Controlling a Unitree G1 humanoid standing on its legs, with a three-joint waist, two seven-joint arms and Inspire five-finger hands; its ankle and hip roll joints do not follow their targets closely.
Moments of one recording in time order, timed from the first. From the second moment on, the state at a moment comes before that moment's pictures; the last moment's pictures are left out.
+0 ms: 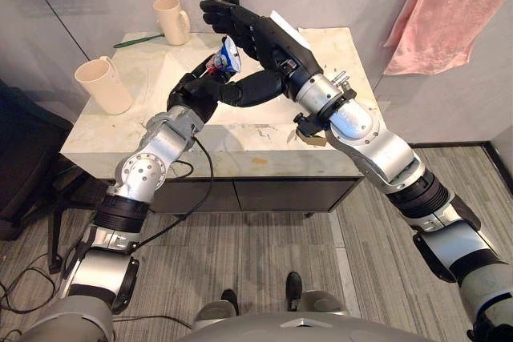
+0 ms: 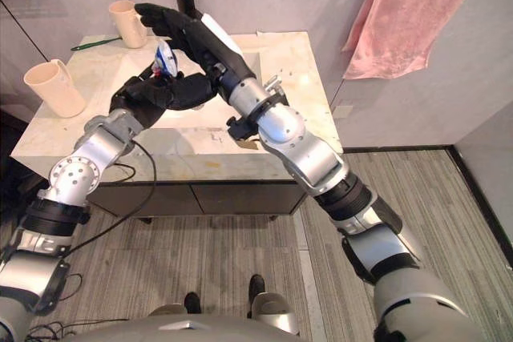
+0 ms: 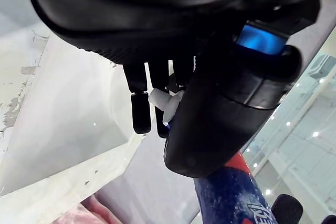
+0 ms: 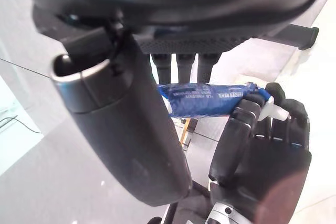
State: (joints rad) left arm -0.54 0.49 -0.13 0.08 -1.28 0.26 0.37; right arm -0.80 -0.51 0.53 -0.15 0.40 0.17 -0.04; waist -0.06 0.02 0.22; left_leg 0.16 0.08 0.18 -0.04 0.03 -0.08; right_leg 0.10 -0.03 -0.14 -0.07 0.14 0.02
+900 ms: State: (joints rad) left arm -0.49 0.50 -0.10 0.08 -1.29 0.26 0.37; right arm -0.80 -0.52 0.53 -0.15 0.36 0.17 -0.03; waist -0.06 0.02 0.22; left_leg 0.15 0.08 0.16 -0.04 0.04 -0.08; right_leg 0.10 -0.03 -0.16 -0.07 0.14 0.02
